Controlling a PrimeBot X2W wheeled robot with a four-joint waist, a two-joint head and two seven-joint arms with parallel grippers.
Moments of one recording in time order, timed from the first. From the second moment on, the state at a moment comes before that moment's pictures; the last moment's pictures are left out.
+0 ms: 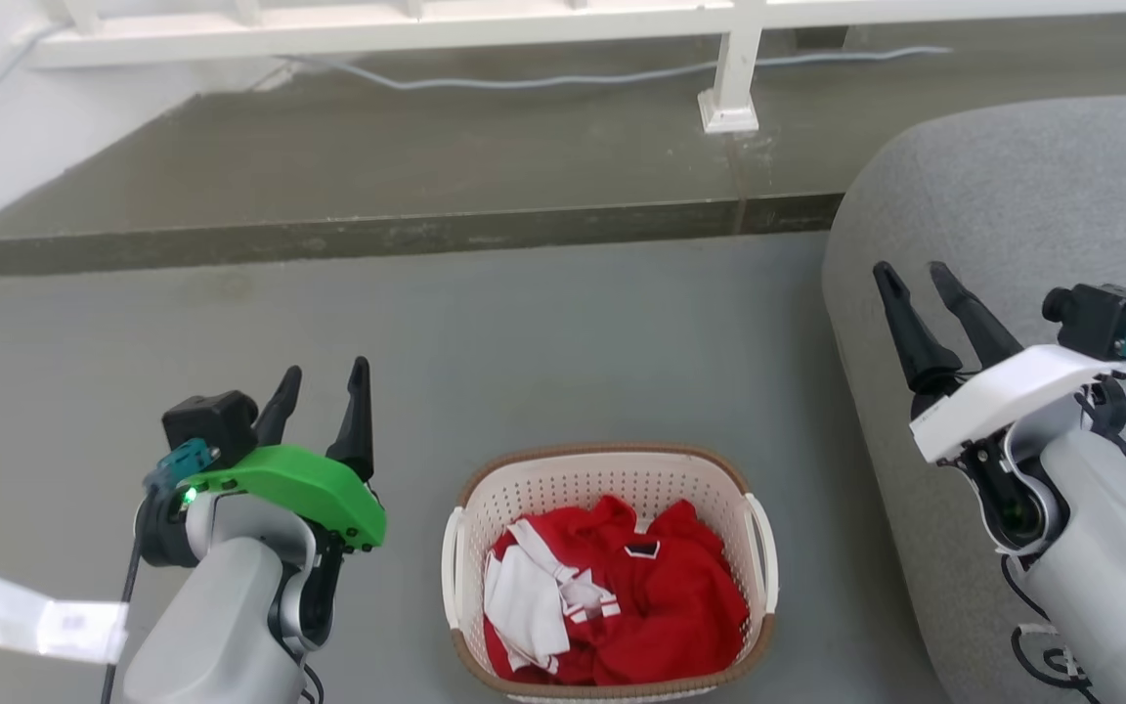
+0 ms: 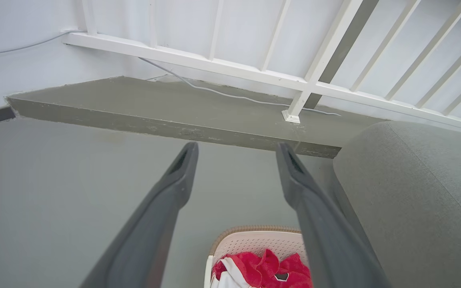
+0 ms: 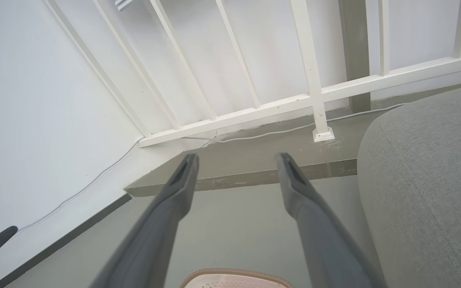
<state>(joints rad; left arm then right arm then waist) -0.42 0.11 -0.48 0.59 -0.72 0.03 -0.25 -0.42 -0.34 0.52 0.53 0.85 0.11 -0.25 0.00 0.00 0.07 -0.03</state>
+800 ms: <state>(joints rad) -0.16 0.08 -0.31 0.28 -0.49 0.06 -0.25 -0.16 -0.27 0.32 0.32 0.60 0.06 -0.25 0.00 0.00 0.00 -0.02</state>
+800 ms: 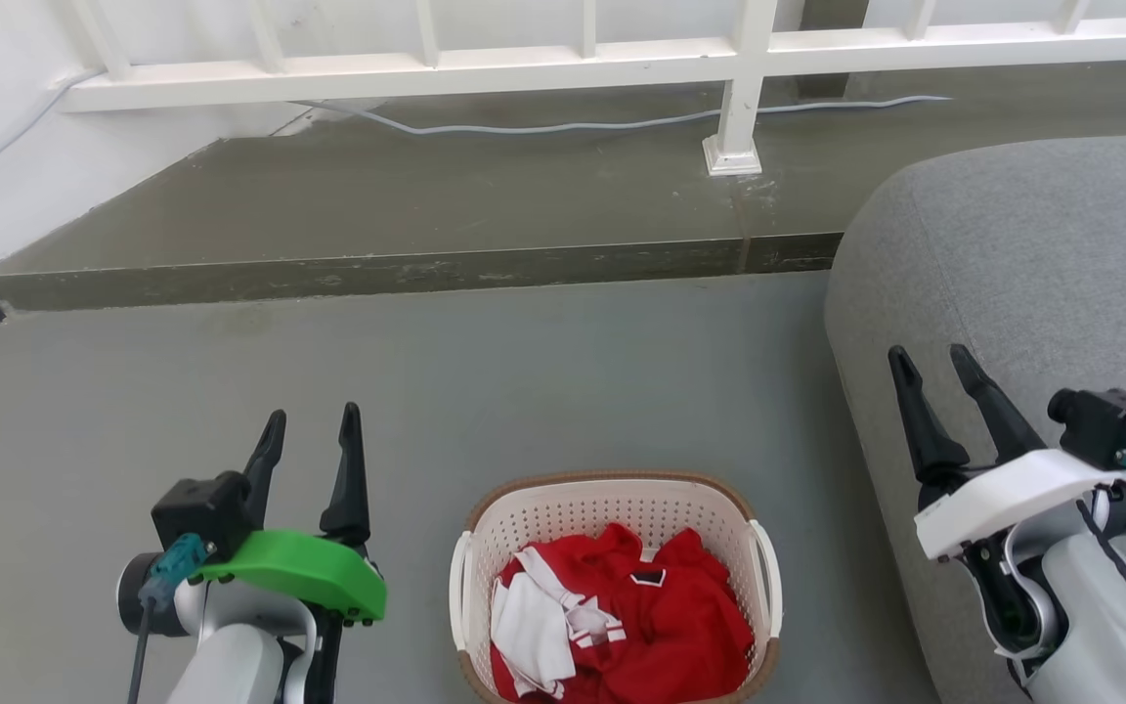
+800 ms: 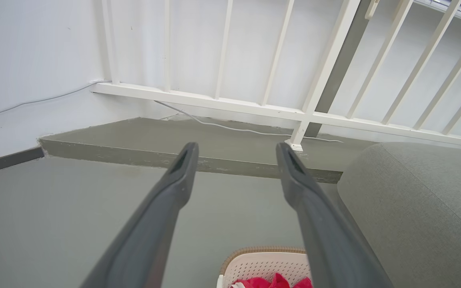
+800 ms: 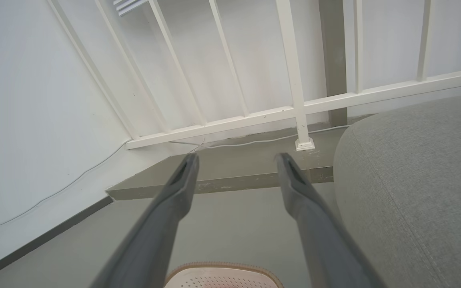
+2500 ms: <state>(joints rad) -0.05 0.04 -0.26 0.21 -0.40 -0.01 -0.25 -0.04 -0.17 0.20 0.30 0.46 0.10 -0.25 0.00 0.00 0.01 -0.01</state>
